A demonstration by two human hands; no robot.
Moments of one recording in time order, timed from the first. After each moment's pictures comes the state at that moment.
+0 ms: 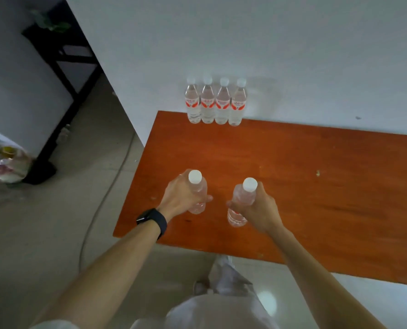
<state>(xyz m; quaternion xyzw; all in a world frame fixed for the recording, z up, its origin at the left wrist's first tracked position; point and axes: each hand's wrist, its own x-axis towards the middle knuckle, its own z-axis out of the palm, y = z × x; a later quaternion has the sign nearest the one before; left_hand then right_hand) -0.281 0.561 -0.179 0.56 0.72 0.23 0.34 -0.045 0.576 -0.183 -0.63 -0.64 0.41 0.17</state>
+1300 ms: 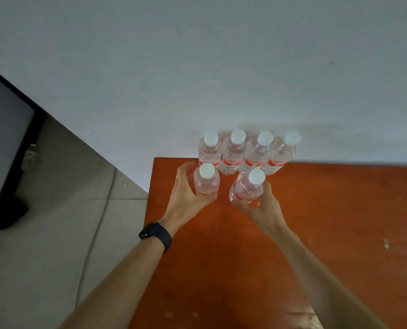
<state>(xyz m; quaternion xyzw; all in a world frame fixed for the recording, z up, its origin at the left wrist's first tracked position) -0.424 0.867 -0.258 0.52 0.67 0.34 0.41 -0.193 0.874 -0.263 -0.65 -0.55 0.45 0.25</state>
